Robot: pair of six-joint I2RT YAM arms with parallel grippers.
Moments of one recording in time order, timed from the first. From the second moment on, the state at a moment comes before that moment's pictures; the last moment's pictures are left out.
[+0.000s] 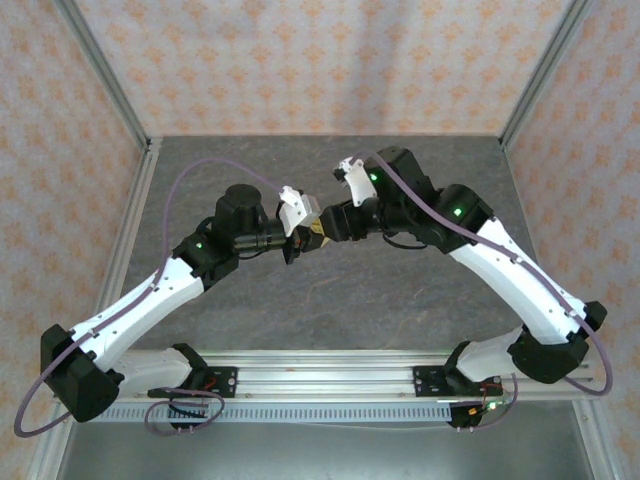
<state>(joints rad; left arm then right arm) -0.62 1.16 1.02 -0.18 0.54 0.15 0.84 1.36 1.73 -1.04 -0.17 0.31</state>
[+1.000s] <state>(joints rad) -0.62 1.16 1.03 -0.17 0.54 0.14 0.78 1.31 1.69 -1.06 -0.16 0.38</state>
